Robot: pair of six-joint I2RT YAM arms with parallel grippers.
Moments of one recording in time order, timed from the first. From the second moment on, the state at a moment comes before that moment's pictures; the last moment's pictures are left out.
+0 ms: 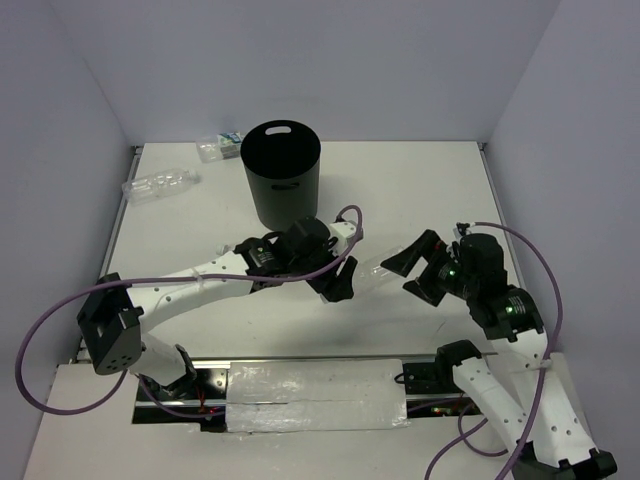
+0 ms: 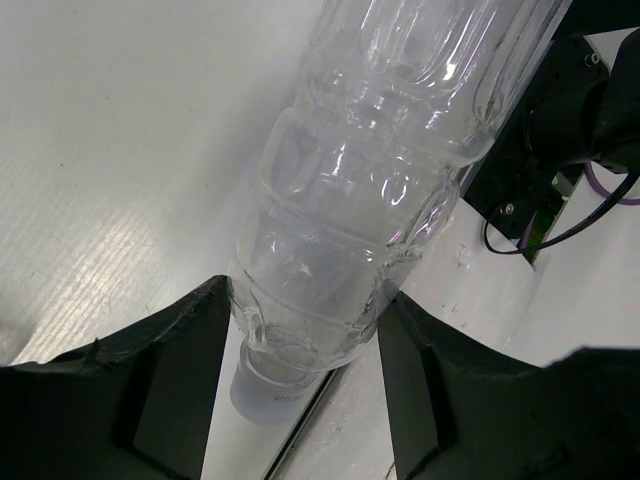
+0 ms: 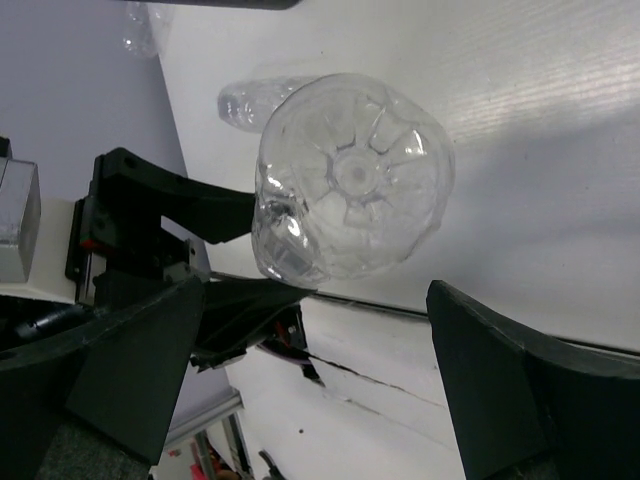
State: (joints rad) left arm -0.98 1.47 1.15 -0.37 0.22 -0.28; right arm 0.24 0.60 0.82 -0.85 -0.34 0.97
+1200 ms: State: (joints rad) left arm -0.96 1.46 1.15 -0.39 0.22 -0.30; right arm 0.25 0.69 0.67 -0.60 -0.30 0.99
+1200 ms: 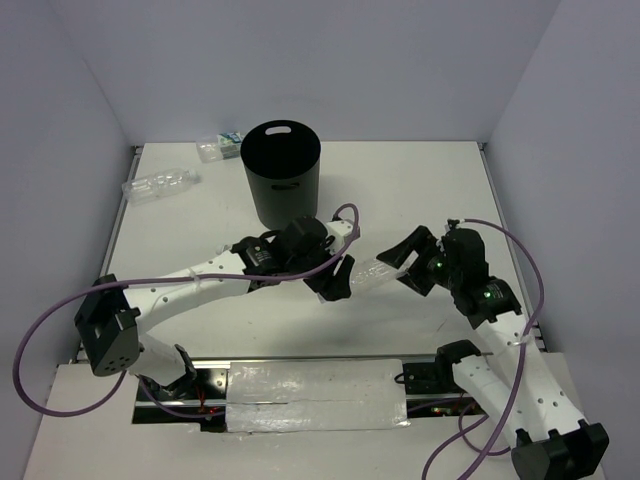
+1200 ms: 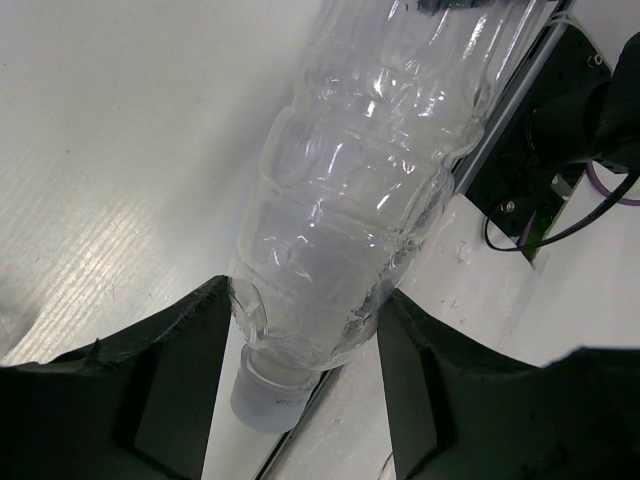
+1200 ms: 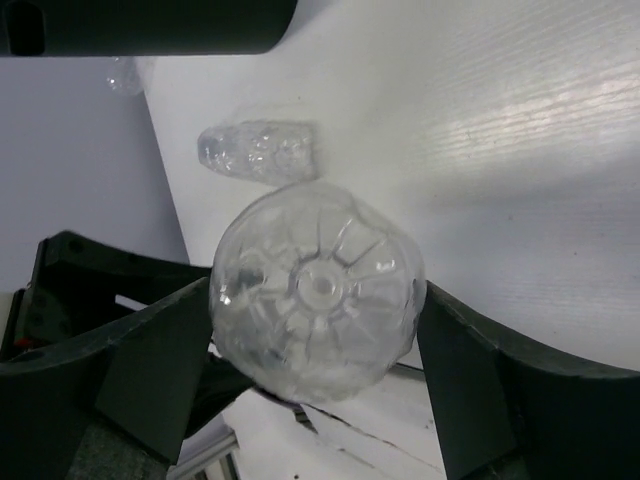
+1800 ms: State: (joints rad) left arm -0.96 1.44 1.15 -0.41 0.21 -0.29; right arm 0.25 0.72 0.67 -0.53 -0.26 1.01
